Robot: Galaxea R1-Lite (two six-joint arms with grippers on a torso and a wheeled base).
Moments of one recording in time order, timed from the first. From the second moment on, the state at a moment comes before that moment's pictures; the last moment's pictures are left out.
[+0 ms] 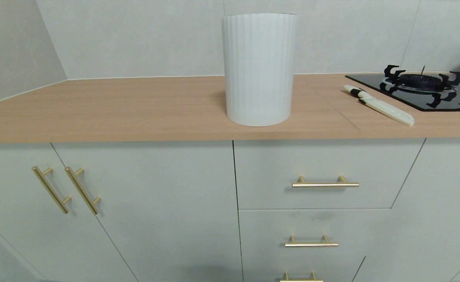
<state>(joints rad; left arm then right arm) 0.00 0.00 0.00 0.00 0.05 -0.01 0.00 0.00 0.00 -0.02 0.02 -0.07</state>
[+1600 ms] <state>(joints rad) 0.00 0.00 0.00 0.00 0.05 -0.01 0.00 0.00 0.00 -0.02 0.02 -0.07</state>
